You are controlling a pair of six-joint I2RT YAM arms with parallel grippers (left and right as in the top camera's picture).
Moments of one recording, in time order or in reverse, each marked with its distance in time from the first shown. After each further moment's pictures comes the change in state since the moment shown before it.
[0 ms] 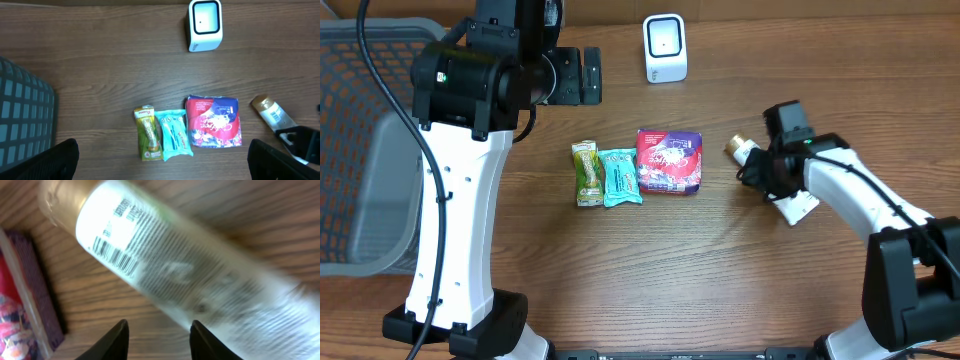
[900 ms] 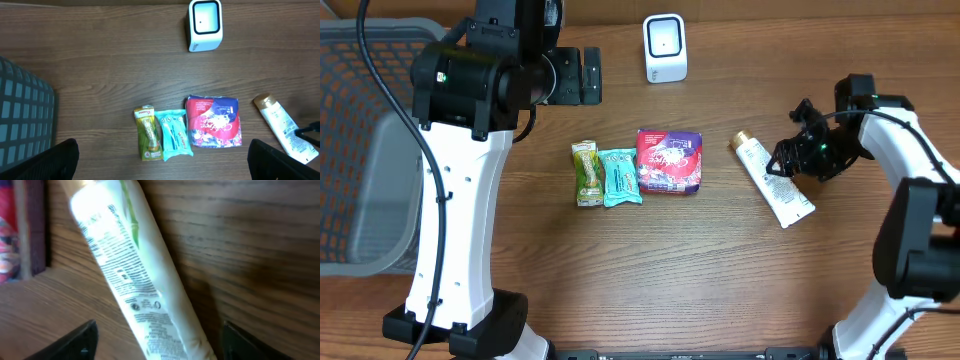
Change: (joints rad) left arm 0.000 0.000 0.000 0.000 0.000 0.000; right arm -0.292 0.216 0.259 -0.311 -0.334 -0.794
